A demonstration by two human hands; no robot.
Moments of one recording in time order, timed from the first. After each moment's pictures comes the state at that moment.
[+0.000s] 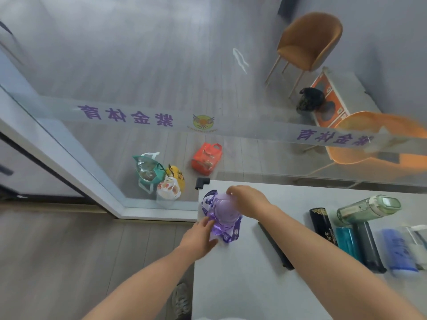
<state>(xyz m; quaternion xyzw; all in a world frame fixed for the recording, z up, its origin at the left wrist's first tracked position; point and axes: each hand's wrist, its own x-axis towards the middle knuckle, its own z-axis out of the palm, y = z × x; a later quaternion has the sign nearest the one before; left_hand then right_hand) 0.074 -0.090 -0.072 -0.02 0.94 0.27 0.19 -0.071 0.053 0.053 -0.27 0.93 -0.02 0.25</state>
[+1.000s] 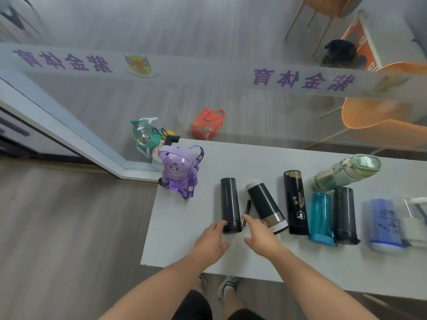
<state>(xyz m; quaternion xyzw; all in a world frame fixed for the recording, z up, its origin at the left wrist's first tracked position) 0.122 0.175 -0.115 -0.15 0.89 0.34 0.26 0.027 0.348 -0.097 -0.18 0.89 -0.13 0.39</state>
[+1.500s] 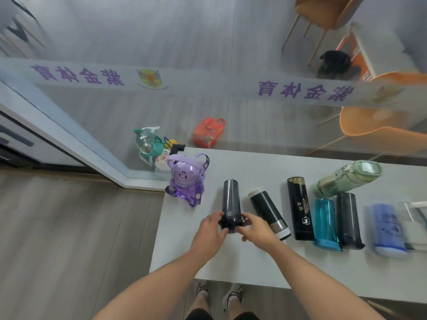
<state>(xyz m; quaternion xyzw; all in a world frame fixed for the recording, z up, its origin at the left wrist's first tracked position) 0.106 0.139 -0.088 -0.20 0.88 0.42 0.11 0.018 0.301 -0.059 -0.05 0.84 -0.37 0.39</state>
